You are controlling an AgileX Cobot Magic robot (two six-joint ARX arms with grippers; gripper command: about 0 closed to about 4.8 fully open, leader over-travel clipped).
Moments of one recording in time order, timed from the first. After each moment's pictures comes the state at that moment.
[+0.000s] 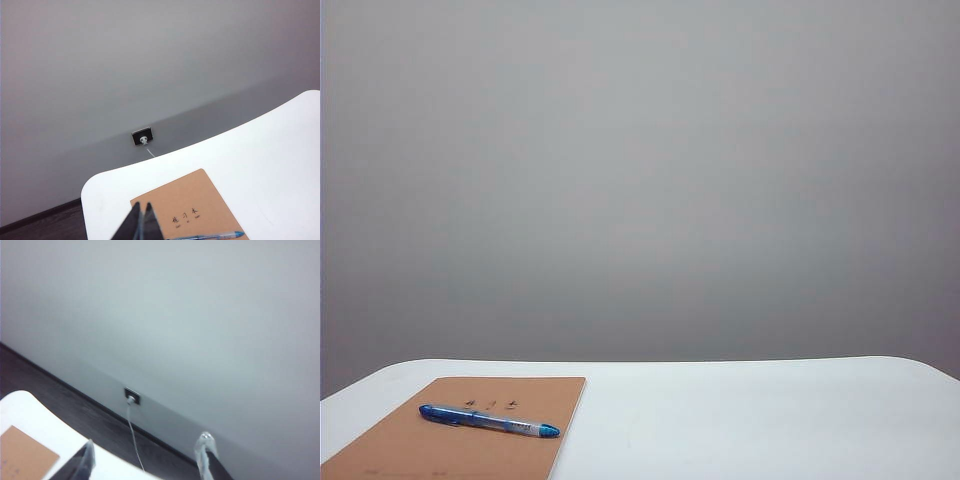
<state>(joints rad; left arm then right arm) -0.16 0.79 0.98 -0.50 0.17 0.21 0.08 1.74 2.46 -1.07 -0.38 -0.23</state>
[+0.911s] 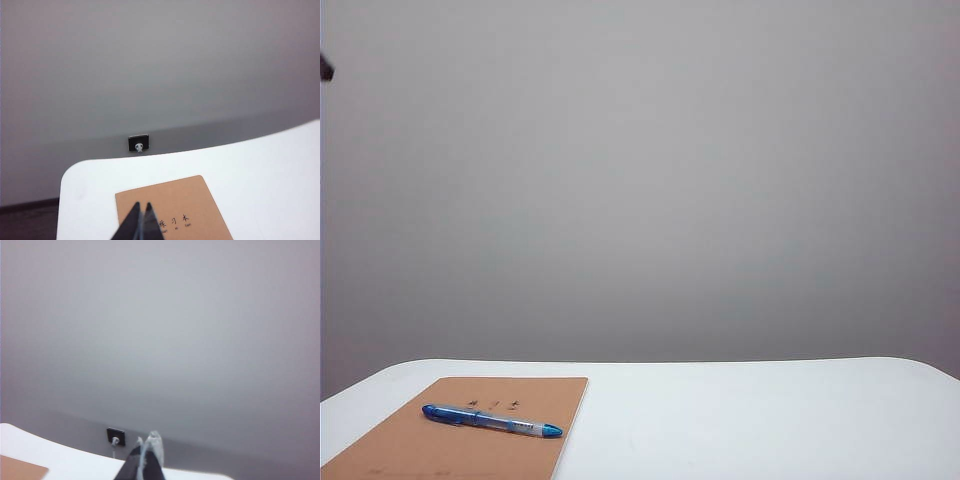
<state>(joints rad) -0.16 0.60 0.50 -0.08 0.10 0.00 -0.06 0.52 0.61 -0.03 -0.34 0.01</state>
